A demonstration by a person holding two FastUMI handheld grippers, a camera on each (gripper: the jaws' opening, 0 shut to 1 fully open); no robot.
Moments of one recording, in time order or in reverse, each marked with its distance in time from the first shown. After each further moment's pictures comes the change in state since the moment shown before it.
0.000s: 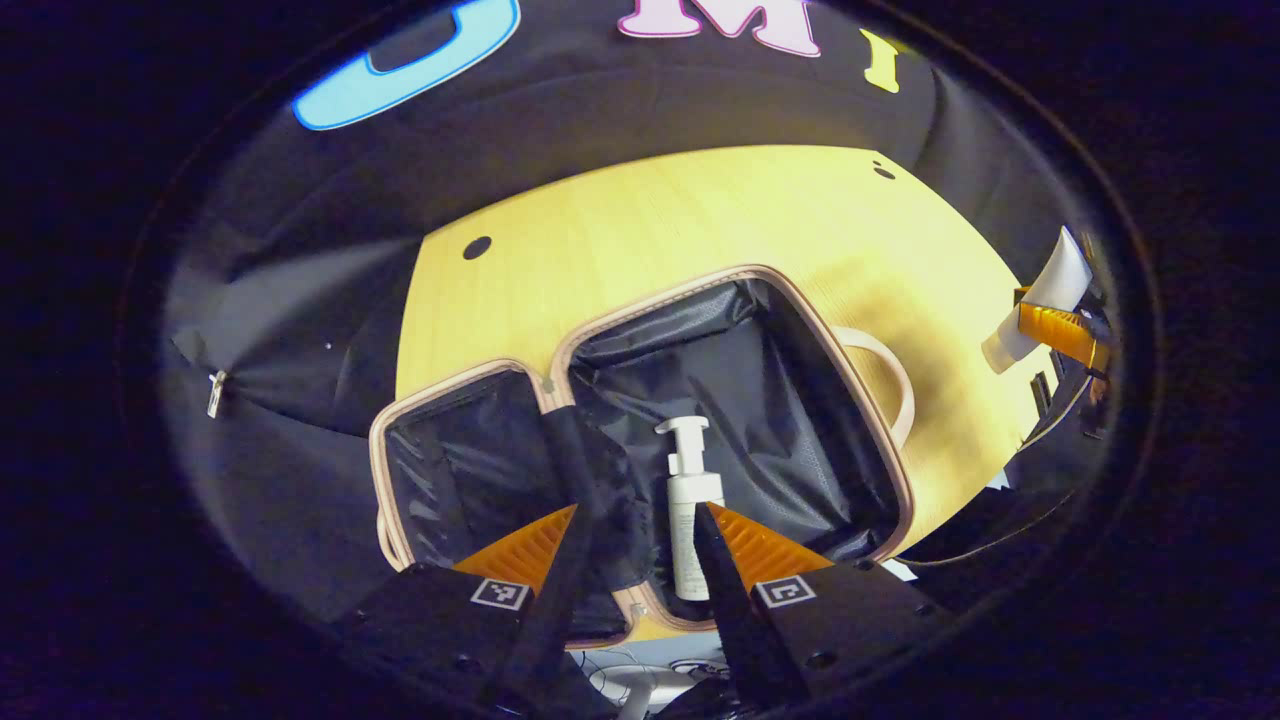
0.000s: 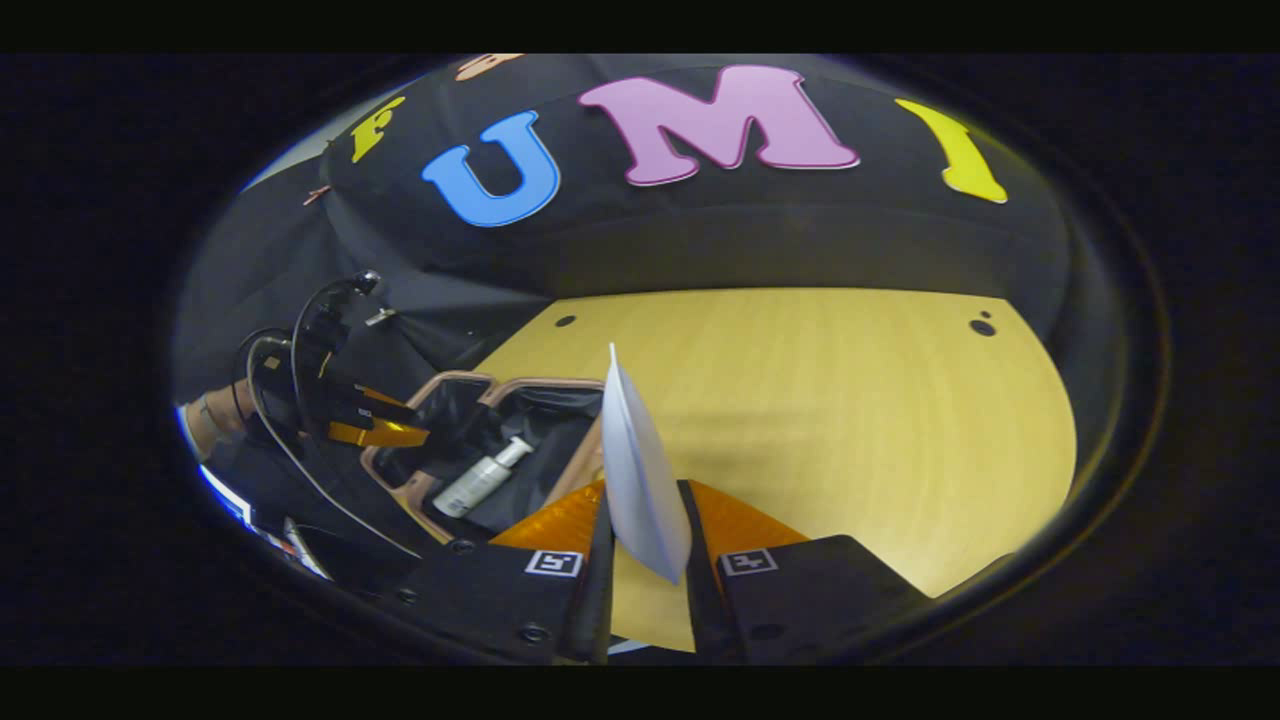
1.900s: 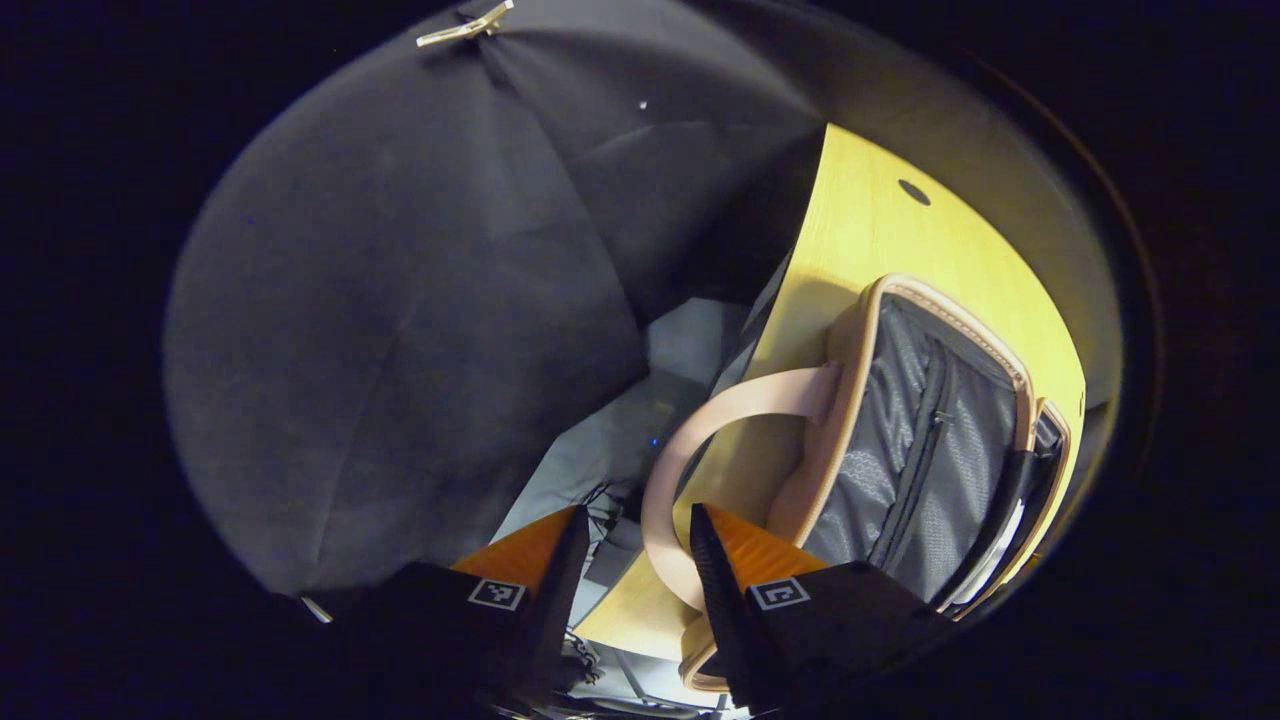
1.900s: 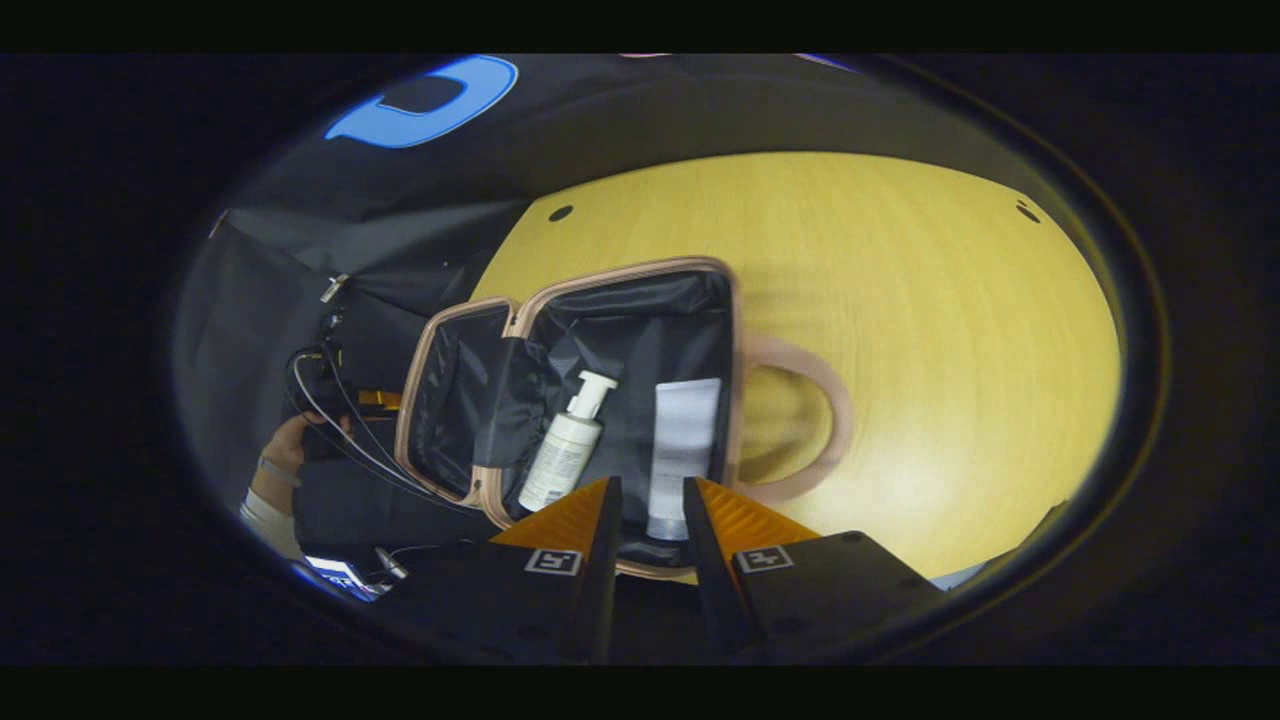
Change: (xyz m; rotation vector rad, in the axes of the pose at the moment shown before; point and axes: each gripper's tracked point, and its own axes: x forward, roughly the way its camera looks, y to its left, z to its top) left arm 0.110 0.292 -0.179 -0.742 0.290 0.137; right arm 0.073 0.090 -0.067 0.244 0.395 -0.101
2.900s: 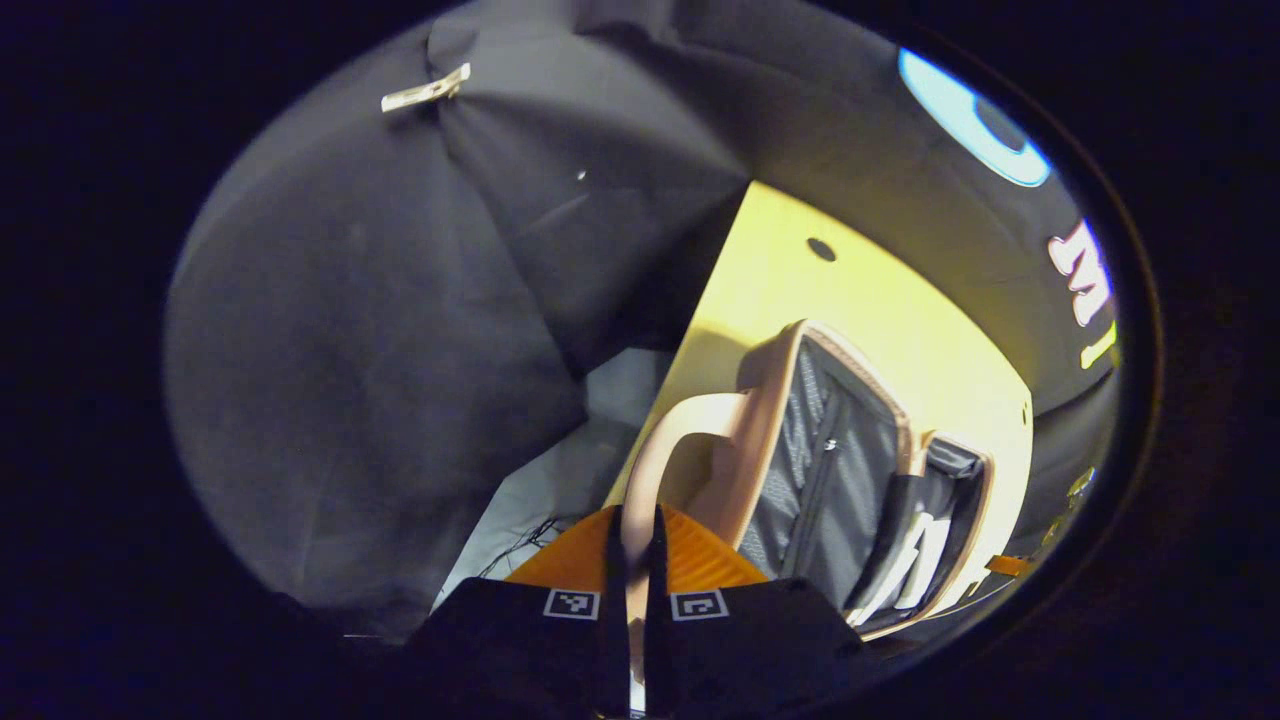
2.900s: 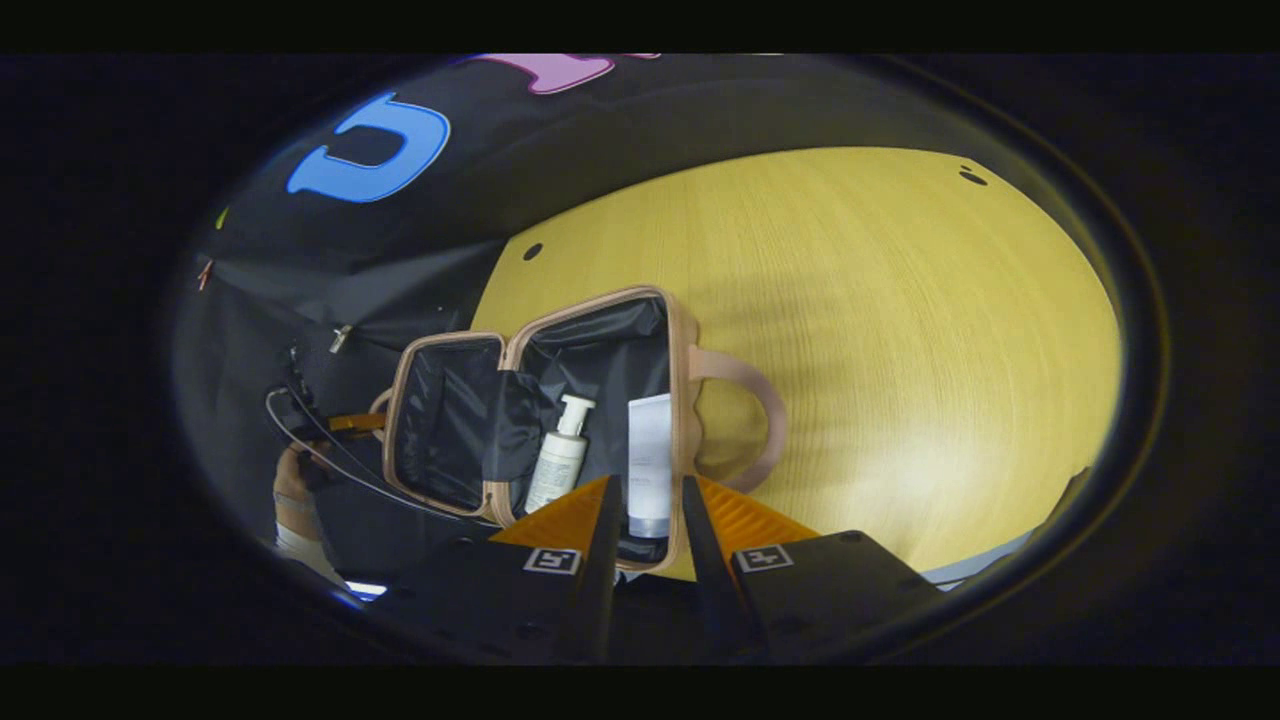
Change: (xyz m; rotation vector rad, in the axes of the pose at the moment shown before) left arm -0.082 -0.037 0.030 0.071 -0.252 -0.233; right arm -0.030 -0.022 0.005 0.132 -0.063 0.052
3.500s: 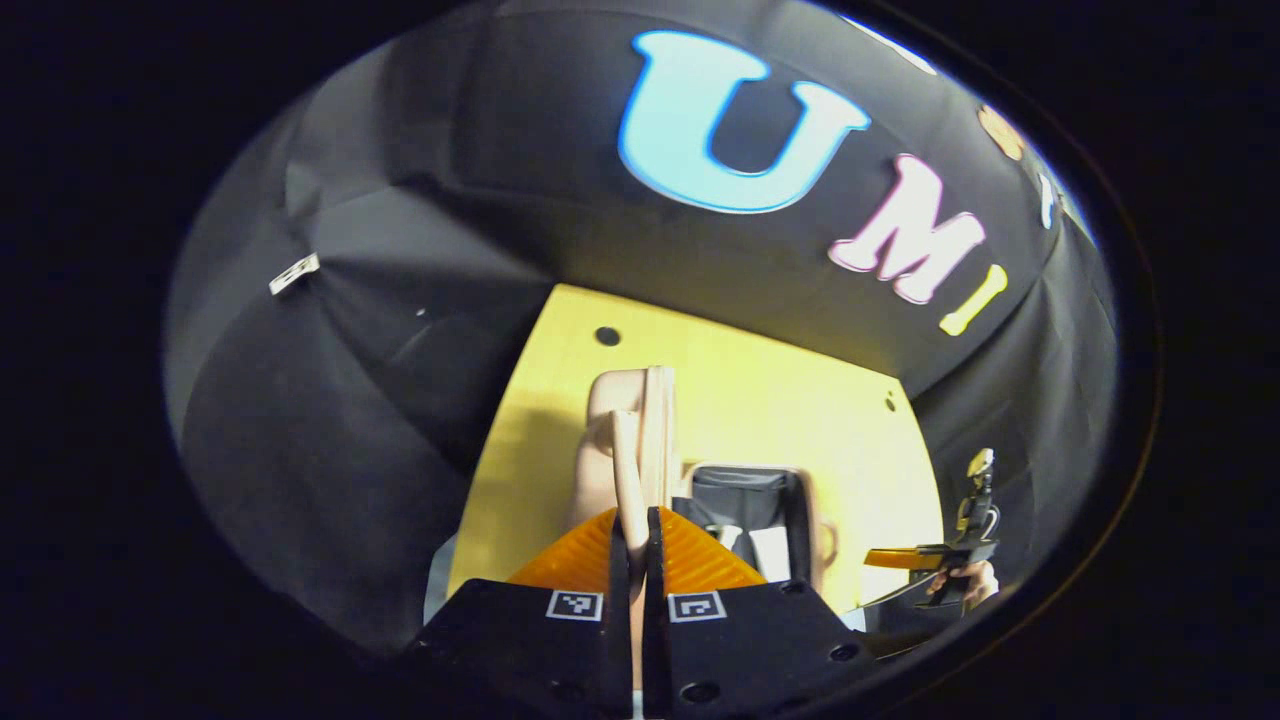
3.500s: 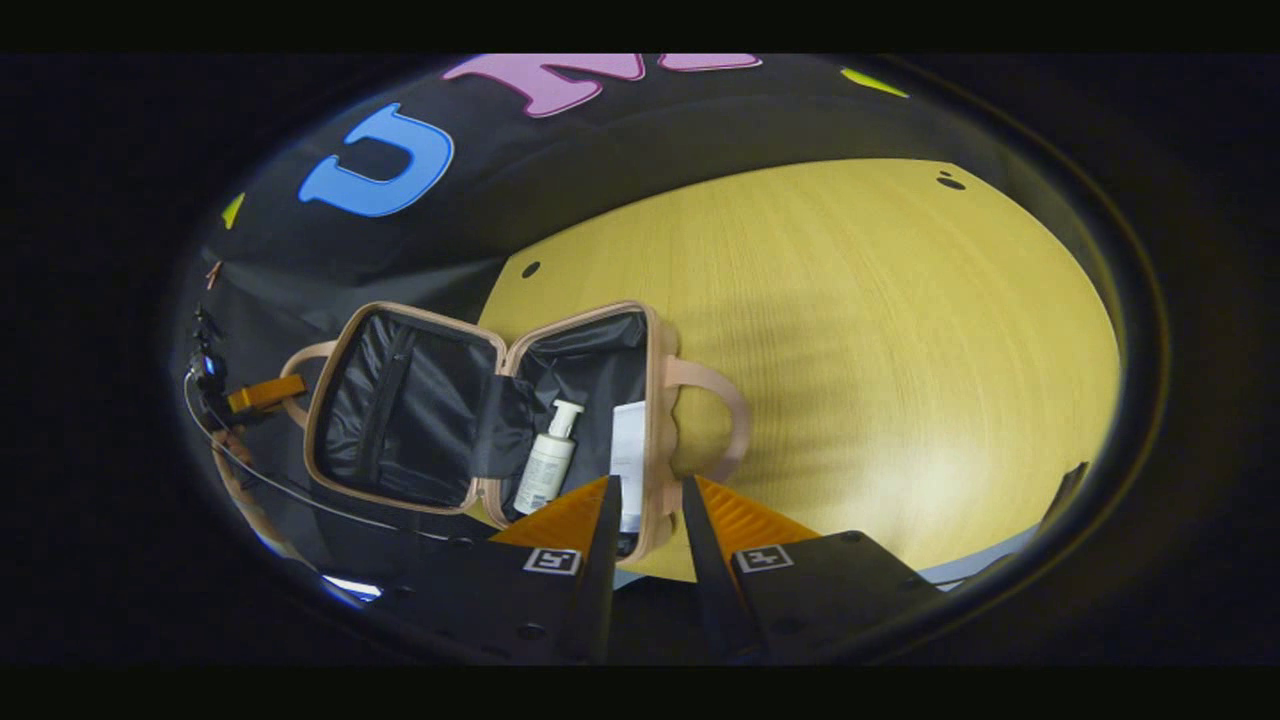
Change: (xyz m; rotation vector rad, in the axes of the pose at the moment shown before) left arm -0.129 -0.176 0.008 0.243 -0.203 -0.309; right arm -0.031 -0.028 -0.008 0.014 -0.080 -0.002
